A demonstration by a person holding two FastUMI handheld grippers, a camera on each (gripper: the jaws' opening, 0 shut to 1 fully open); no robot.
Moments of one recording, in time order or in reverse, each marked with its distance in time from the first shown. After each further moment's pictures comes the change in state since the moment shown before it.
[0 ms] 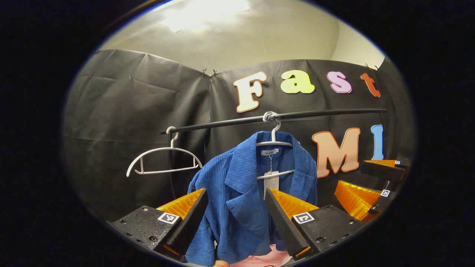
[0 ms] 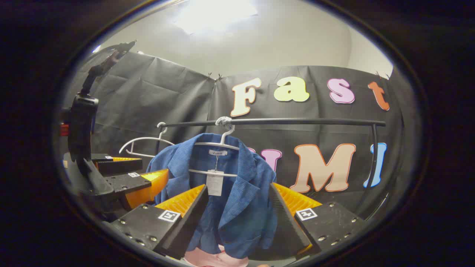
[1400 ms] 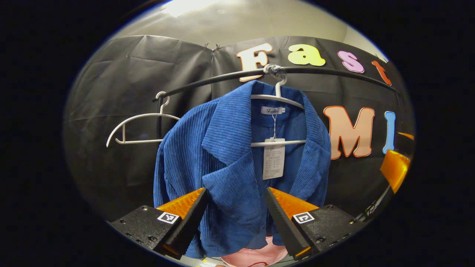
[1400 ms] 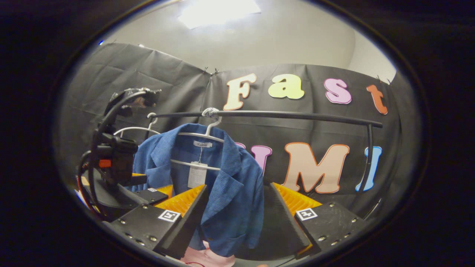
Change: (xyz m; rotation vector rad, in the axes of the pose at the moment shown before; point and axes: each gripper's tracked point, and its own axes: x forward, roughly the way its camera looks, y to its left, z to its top) left arm 0.056 -0.012 -0.091 -0.004 0.223 0.065; right arm 0.008 -0.043 -0.015 -0.051 0.032 -0.063
